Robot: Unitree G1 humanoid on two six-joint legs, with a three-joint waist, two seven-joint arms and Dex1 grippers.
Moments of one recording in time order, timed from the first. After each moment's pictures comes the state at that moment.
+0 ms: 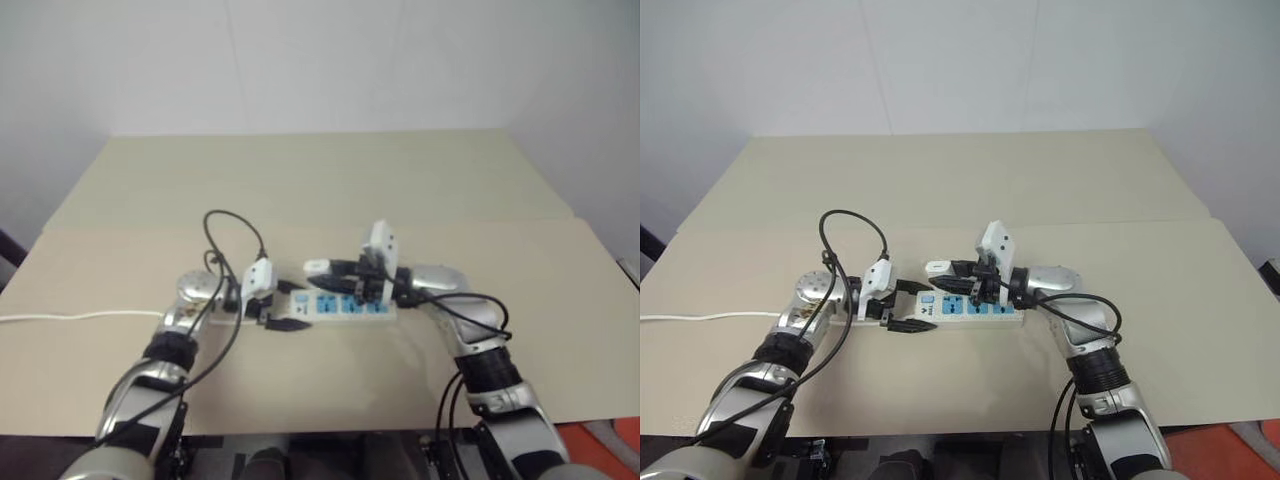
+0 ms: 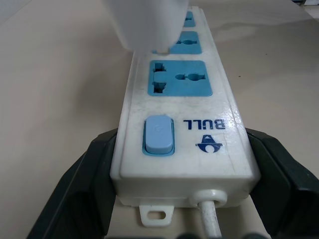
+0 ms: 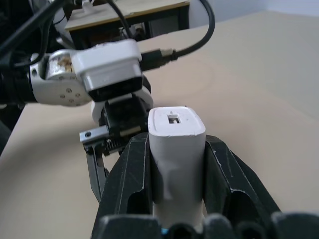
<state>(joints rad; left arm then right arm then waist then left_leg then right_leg) -0.66 0.42 -0.16 0.70 -0.15 -0.24 -1.43 -0.58 -0.29 0.17 0.11 0.29 0.36 1.03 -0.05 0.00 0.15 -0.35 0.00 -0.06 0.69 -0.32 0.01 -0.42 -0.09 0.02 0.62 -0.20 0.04</state>
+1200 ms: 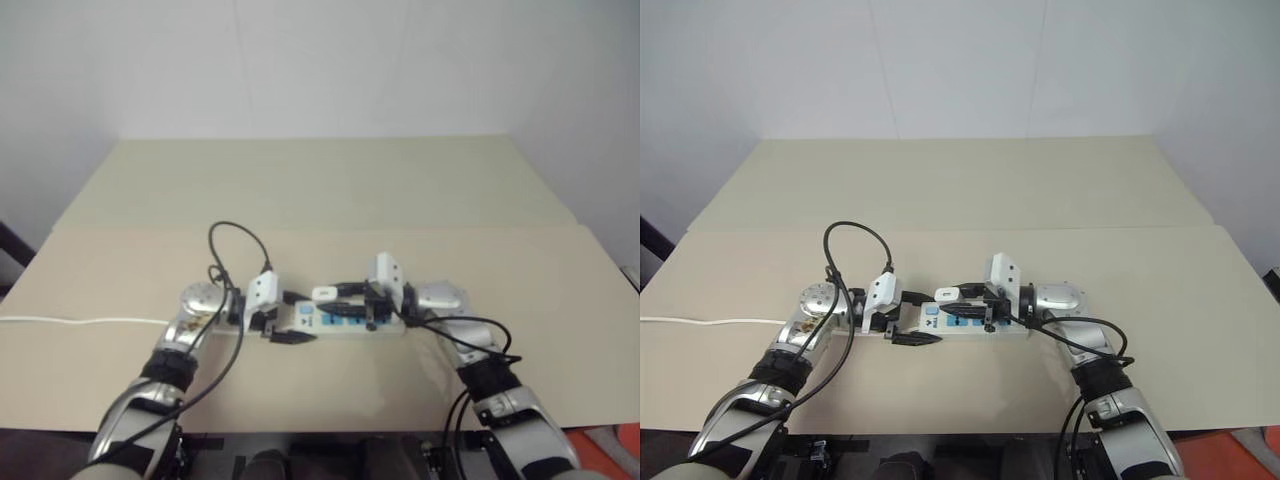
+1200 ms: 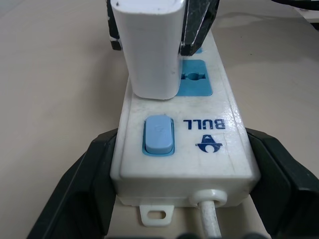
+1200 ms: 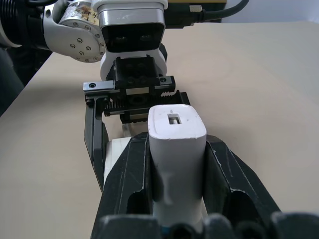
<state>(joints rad) -0.56 0.43 -0.21 0.54 -0.16 -0.17 -1.36 -0.54 -0.36 0.23 0.34 0.26 -0.02 1.18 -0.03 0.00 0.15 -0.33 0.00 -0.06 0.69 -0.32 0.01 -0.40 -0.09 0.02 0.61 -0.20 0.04</state>
